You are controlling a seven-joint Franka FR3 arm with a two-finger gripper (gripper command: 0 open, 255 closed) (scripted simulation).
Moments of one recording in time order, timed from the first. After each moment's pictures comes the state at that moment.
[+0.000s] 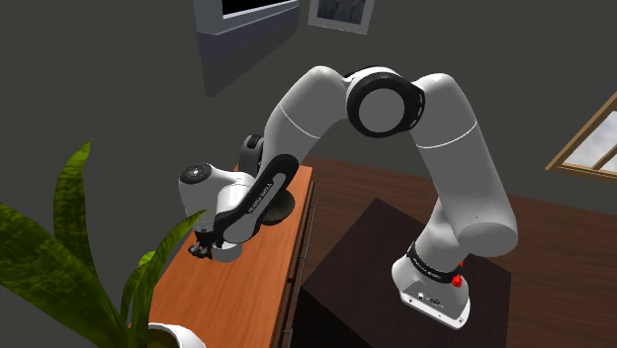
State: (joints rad) arm 0.33 0.76 0.23 -1.86 -0.42 2.59 0.82
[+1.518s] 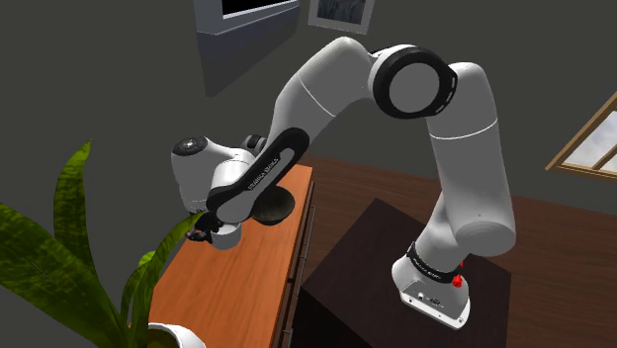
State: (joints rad) arm 0.28 0.60 0.29 -1.91 -0.36 2.48 0.77
